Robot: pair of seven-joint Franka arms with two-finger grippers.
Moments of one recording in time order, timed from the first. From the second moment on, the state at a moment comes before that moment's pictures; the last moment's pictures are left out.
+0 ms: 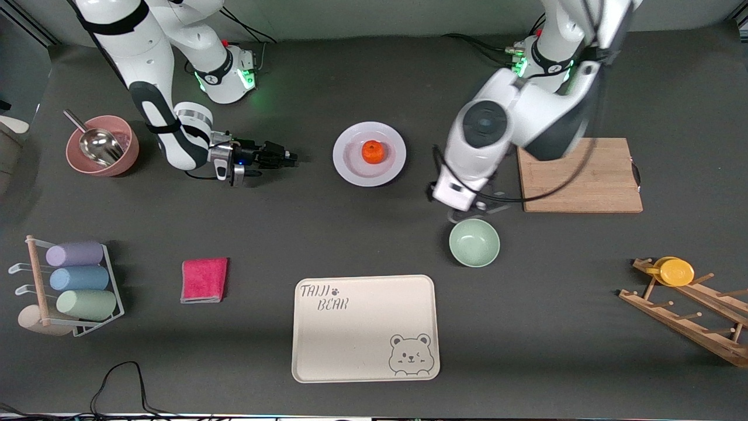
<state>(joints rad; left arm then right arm) -0.36 0.28 -0.18 -1.72 0.02 1.88 -0.83 0.38 0.36 -0.21 -2.71 1.73 1.96 -1.43</state>
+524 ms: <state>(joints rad) -0.34 0.25 0.22 -1.53 -0.02 1.64 -0.25 0.39 0.38 -0.04 -2.70 1.95 1.97 -1.46</state>
